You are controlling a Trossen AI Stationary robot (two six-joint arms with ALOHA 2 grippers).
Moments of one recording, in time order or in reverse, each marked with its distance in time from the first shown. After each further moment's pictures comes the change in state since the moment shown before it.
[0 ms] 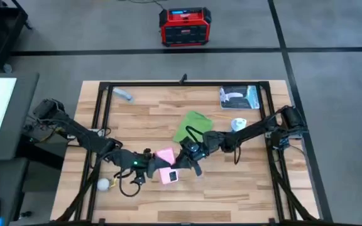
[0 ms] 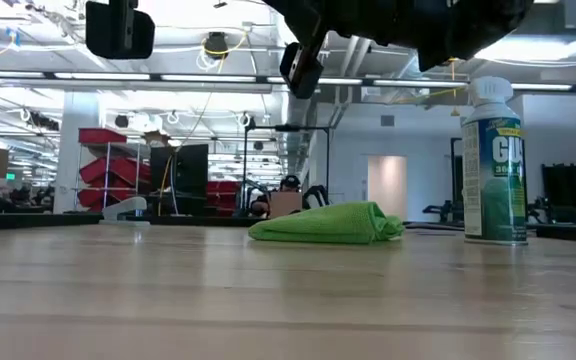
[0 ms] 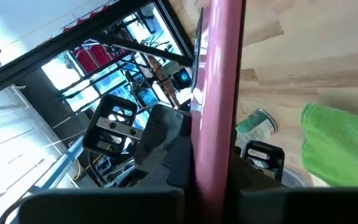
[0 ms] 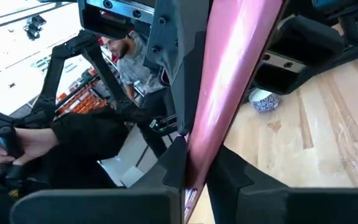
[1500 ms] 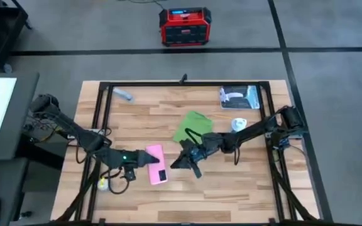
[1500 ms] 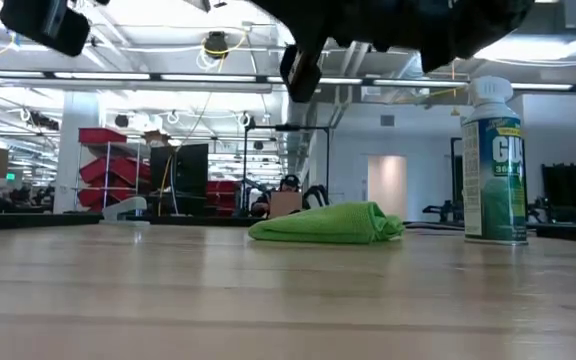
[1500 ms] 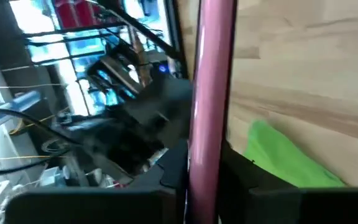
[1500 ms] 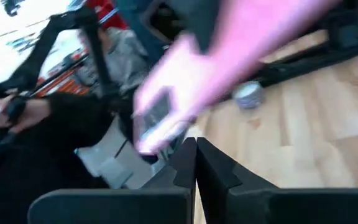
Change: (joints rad) left arm -0.120 -0.184 -0.049 -0.212 -0.097 -0.423; right arm -0.019 0.002 0.000 -0.045 0.054 -0.080
